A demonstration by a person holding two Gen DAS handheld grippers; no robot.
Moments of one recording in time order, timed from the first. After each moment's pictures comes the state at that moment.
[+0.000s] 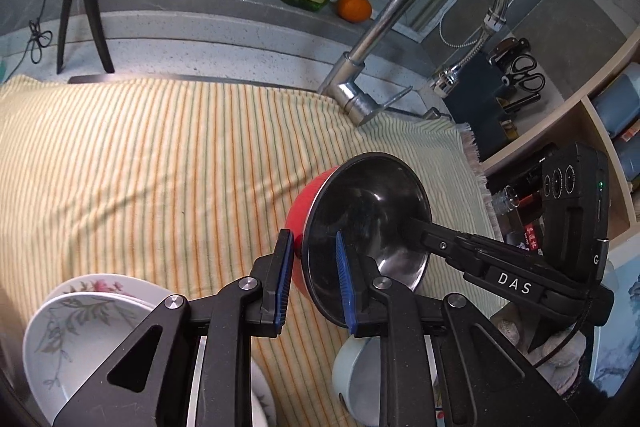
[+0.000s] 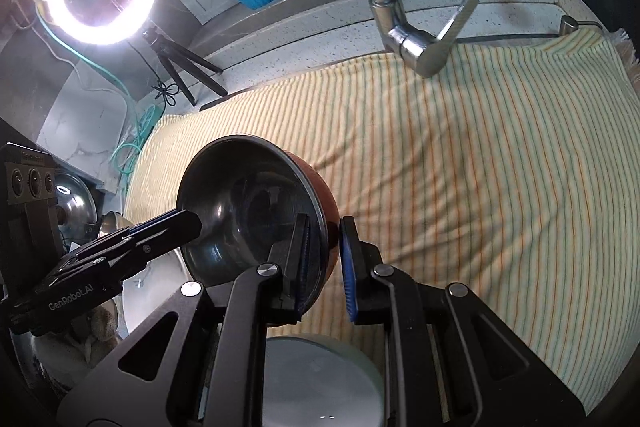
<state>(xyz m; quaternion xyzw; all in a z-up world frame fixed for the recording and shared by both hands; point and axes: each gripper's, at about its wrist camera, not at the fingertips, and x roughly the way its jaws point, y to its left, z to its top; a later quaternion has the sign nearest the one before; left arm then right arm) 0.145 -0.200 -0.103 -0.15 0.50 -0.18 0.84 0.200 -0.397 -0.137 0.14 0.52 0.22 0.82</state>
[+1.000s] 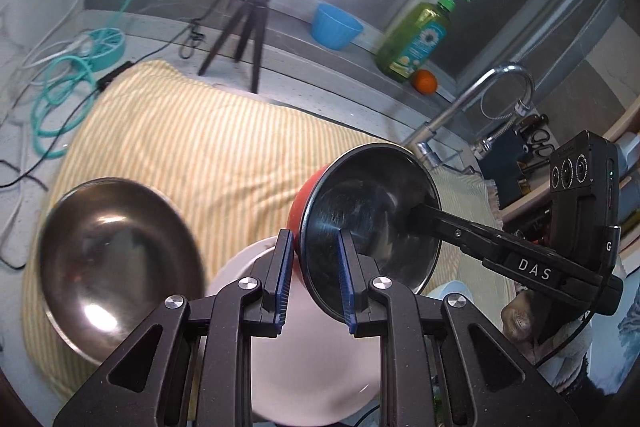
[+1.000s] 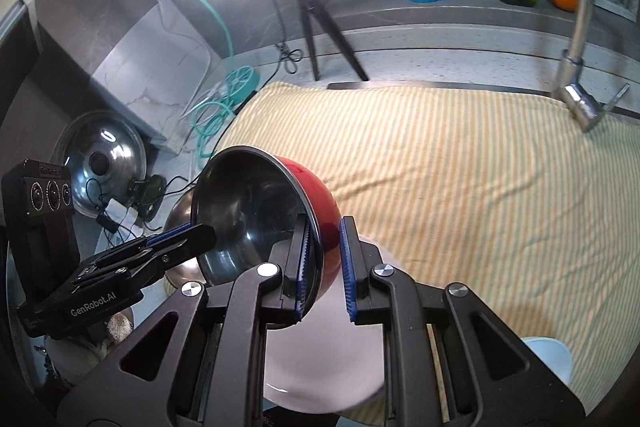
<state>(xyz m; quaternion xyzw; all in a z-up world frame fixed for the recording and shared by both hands) 0.065 -0.036 -0.068 -0.21 0.45 -0.09 0.86 0.156 -0.214 -0.079 0.07 0.50 0.32 0.80</state>
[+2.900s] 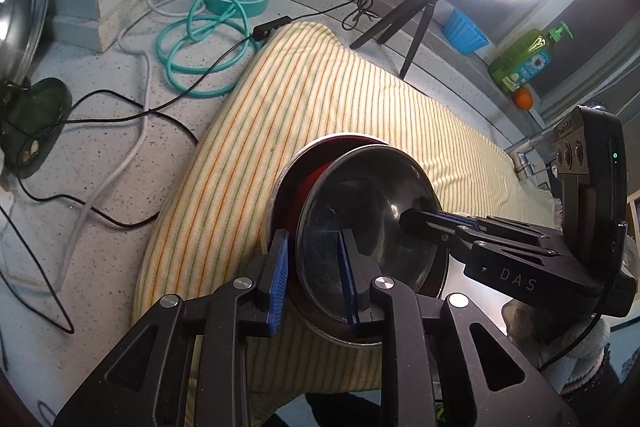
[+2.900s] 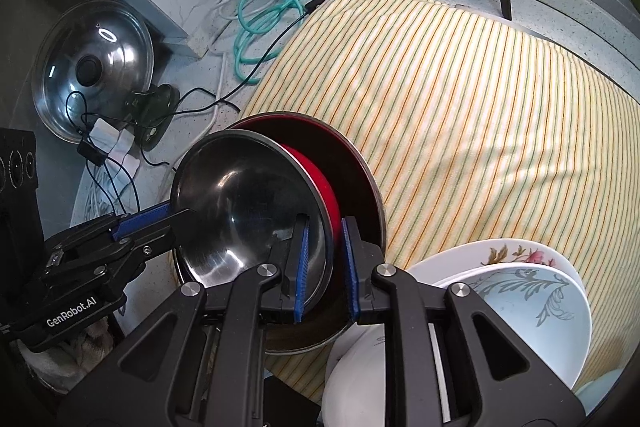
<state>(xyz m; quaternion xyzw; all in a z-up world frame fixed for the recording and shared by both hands) 0.032 0.094 -0.112 -0.23 0.51 0.02 0.83 0.138 -0.033 -0.143 -0.04 0.58 0.37 0.72</state>
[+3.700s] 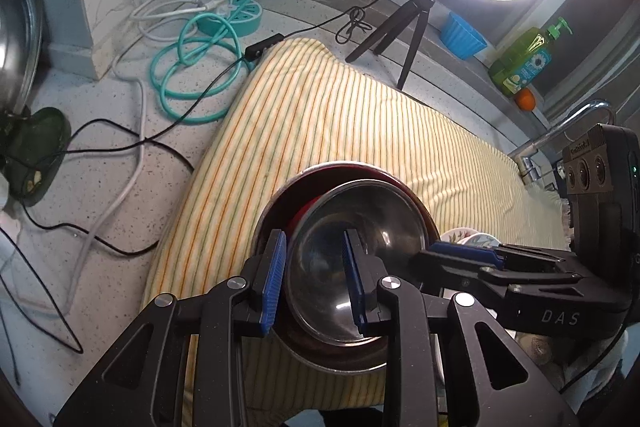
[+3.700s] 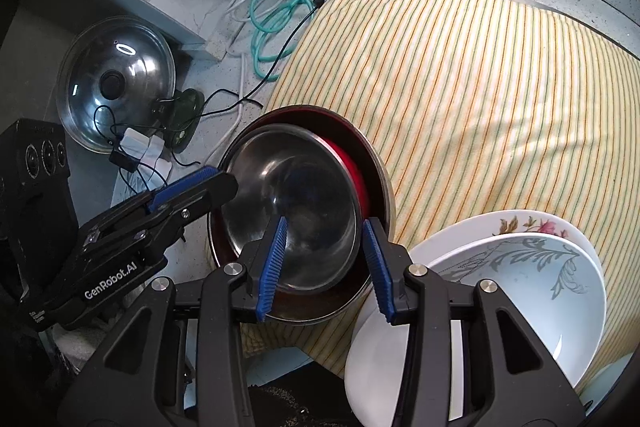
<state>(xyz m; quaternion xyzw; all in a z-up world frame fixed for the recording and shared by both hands) 0.048 0.088 -0.105 -0.20 0.50 0.03 0.84 0.141 -0.051 -0.137 0.02 0.61 0.39 0.69</state>
